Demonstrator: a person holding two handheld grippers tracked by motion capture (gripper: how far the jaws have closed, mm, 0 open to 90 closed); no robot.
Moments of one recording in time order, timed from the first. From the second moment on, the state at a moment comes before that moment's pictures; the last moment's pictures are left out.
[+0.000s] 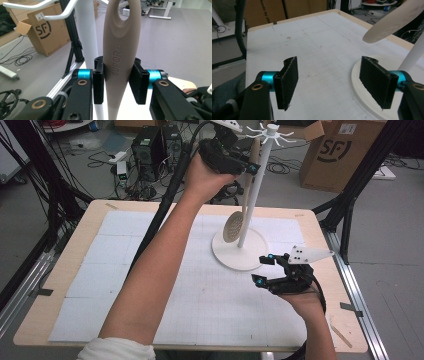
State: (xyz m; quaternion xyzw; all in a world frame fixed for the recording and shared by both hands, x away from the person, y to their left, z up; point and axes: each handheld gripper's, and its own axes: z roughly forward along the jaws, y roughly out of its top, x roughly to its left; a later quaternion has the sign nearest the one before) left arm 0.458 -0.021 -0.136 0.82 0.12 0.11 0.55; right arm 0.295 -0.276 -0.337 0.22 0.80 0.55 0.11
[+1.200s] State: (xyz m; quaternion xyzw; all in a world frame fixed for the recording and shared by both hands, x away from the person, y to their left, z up) left arm 0.489 0.006 -0.137 0.82 0.14 0.12 0.54; right arm 0.296 -0.279 -0.337 0.22 0.80 0.55 0.11
